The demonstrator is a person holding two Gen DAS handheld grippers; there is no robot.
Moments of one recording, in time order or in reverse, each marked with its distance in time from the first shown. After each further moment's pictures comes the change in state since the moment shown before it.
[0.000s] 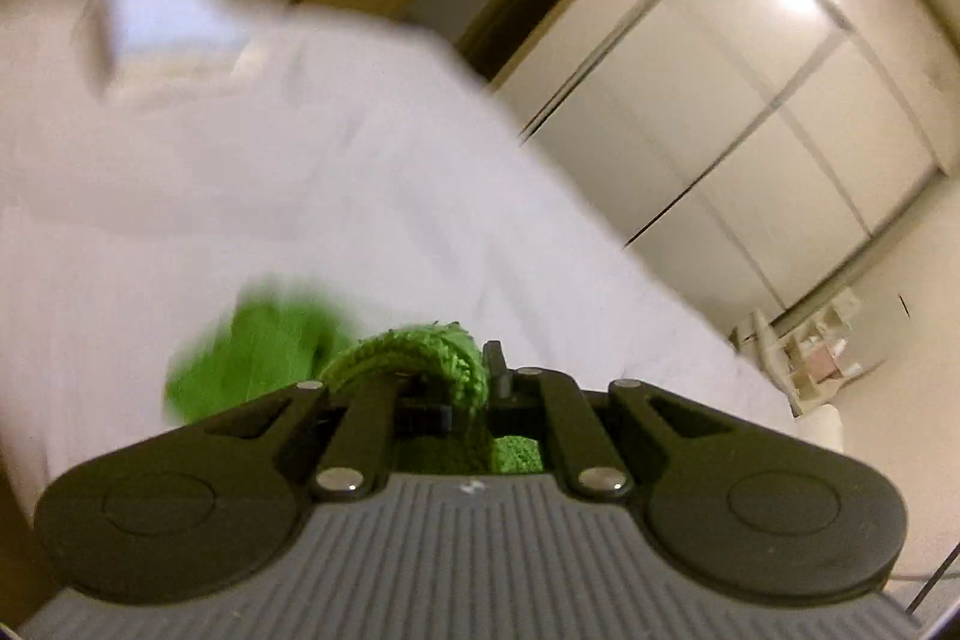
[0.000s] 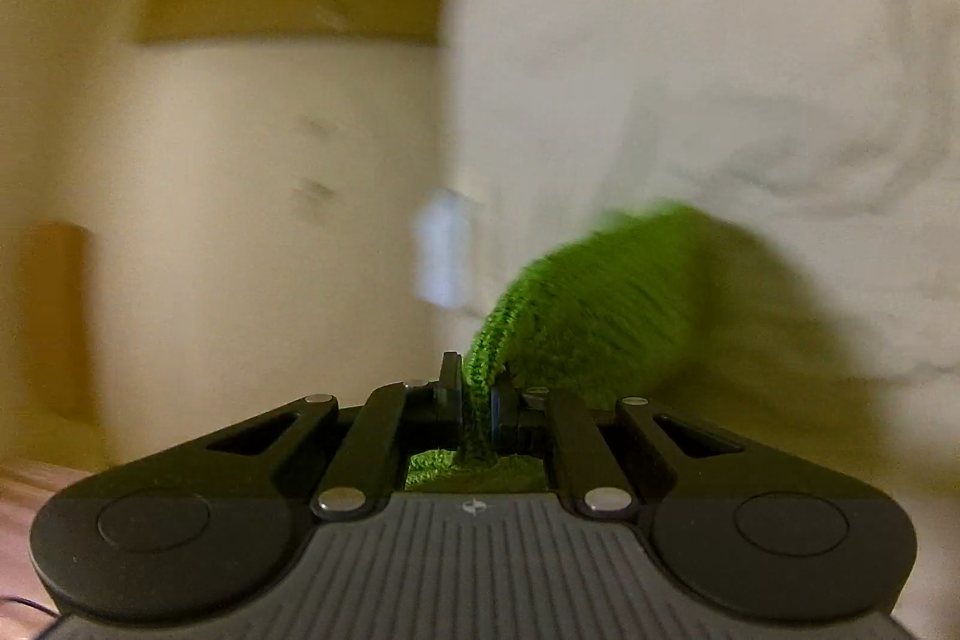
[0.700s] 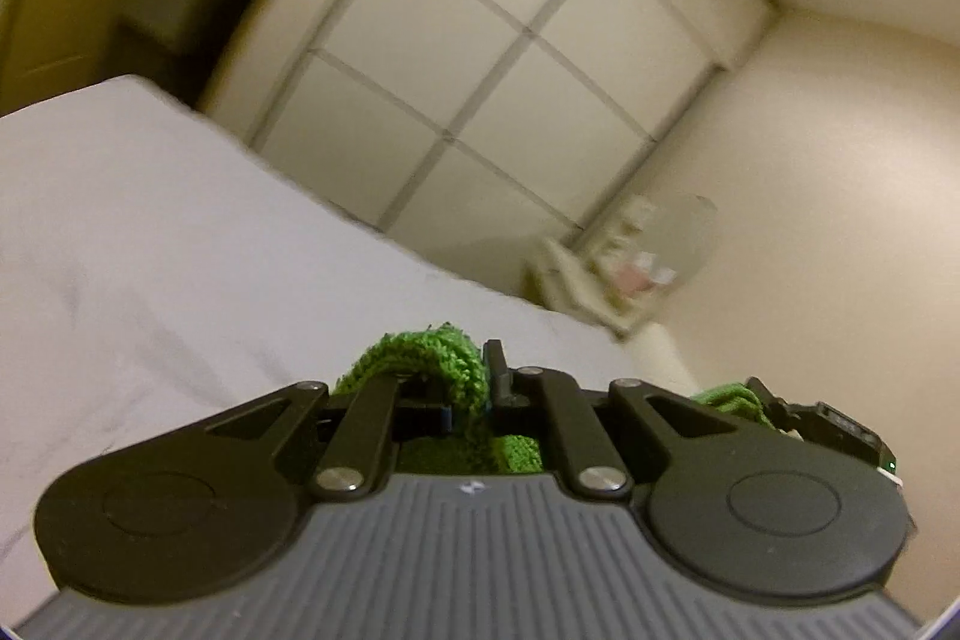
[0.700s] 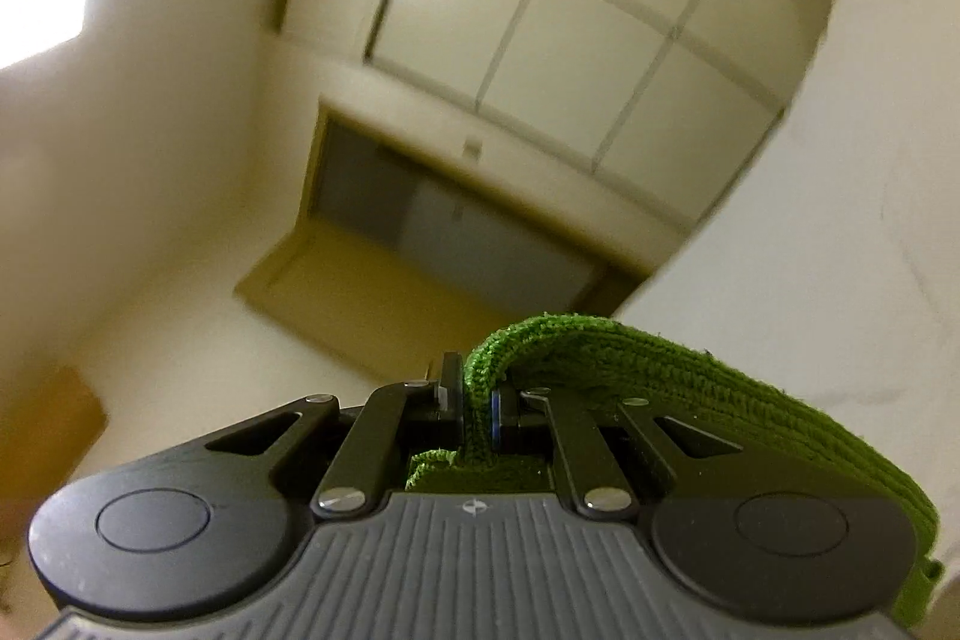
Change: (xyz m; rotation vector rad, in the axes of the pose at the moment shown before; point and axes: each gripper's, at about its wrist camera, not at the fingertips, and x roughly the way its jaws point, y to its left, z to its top) left arm 0.143 -0.048 0.240 0.246 0.197 -0.533; right arm -0.002 0.240 -0.005 -0.356 -0.844 -0.048
